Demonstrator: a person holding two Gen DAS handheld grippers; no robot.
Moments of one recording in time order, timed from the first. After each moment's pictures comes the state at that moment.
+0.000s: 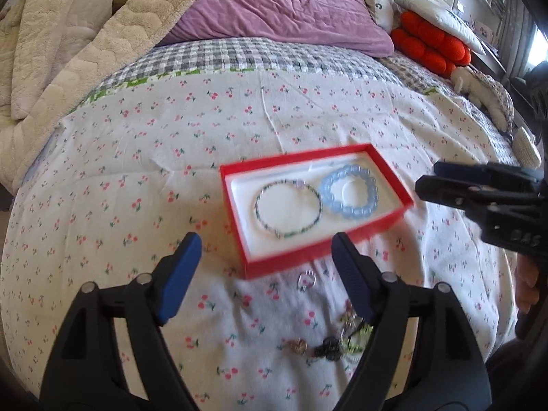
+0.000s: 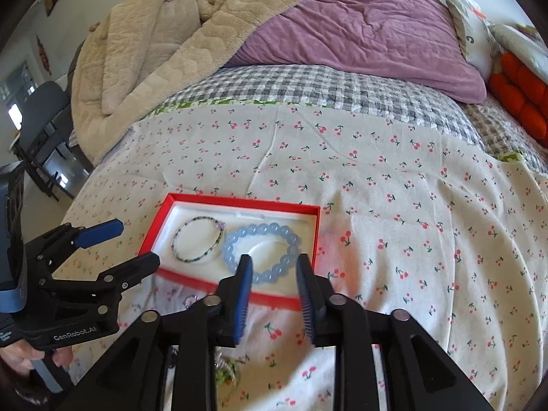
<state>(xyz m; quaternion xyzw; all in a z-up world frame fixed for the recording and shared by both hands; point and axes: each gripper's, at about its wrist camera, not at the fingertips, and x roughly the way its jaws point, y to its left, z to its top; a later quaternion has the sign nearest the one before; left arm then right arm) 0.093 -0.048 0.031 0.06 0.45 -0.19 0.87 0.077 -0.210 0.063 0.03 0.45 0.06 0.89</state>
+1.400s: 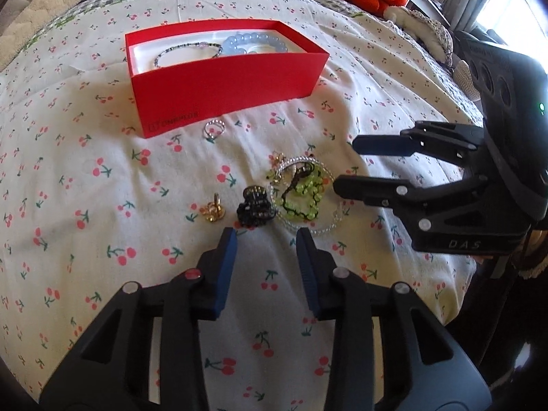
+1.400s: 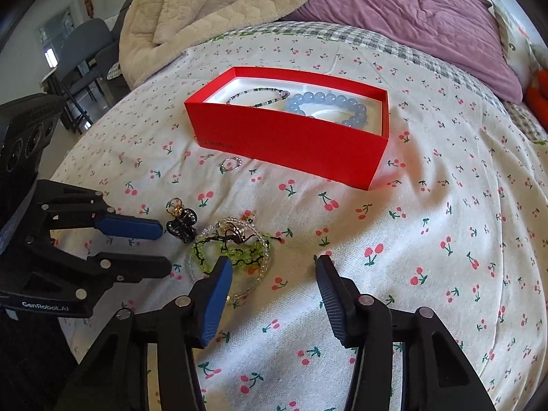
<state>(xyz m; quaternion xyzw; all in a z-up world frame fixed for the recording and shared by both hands) 0.011 -0.055 -0.033 0.07 0.51 -0.33 0.79 -0.005 -0.177 -0.022 -0.04 0.48 0.14 0.87</state>
